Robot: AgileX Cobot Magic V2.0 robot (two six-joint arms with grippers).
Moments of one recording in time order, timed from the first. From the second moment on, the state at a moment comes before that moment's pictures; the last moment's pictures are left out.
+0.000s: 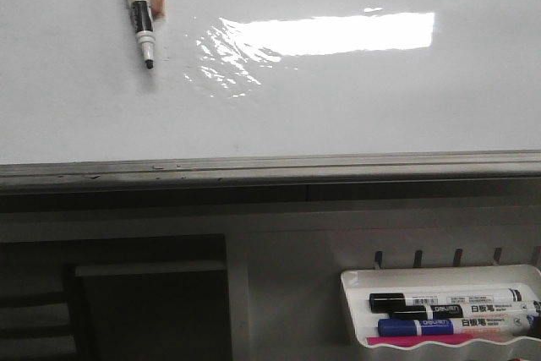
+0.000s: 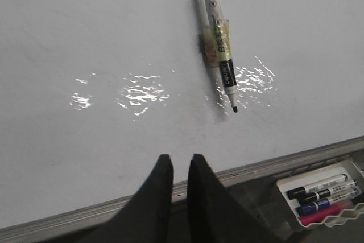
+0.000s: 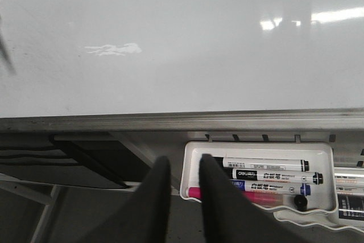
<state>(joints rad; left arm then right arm) -0.22 0.54 -0.53 -0.48 0.44 0.28 0.07 0.60 -0.53 0.48 0.56 -0.19</state>
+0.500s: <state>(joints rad) -0.46 0.89 -0.53 -0.62 0.07 0.29 0.07 0.62 -0.54 0.49 0.56 -0.19</state>
